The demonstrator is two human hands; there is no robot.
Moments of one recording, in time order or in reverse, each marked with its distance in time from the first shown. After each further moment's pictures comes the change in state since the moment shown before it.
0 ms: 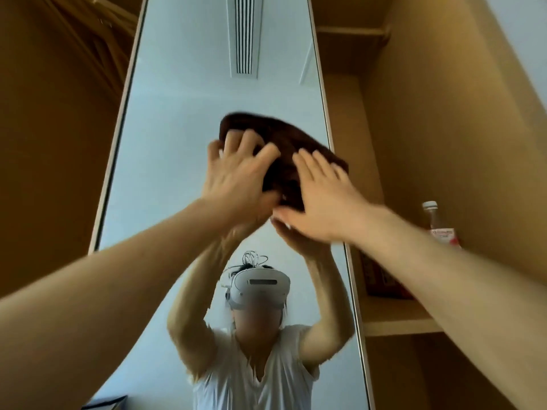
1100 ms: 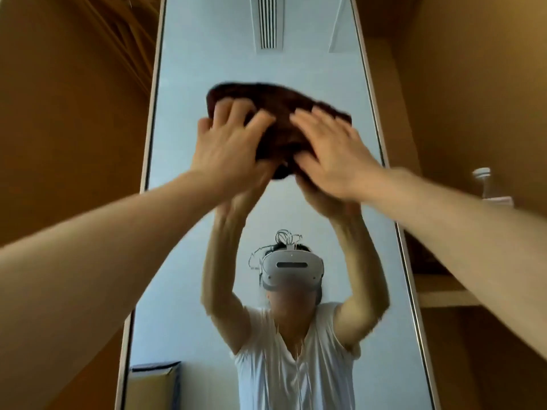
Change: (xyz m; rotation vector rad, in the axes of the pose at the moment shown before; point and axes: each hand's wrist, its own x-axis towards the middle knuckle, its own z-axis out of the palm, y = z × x) left_hand -0.024 -0.053 -0.001 0.045 0.007 -0.015; right_hand 0.027 -0.029 0.019 0.202 0.229 -0.129
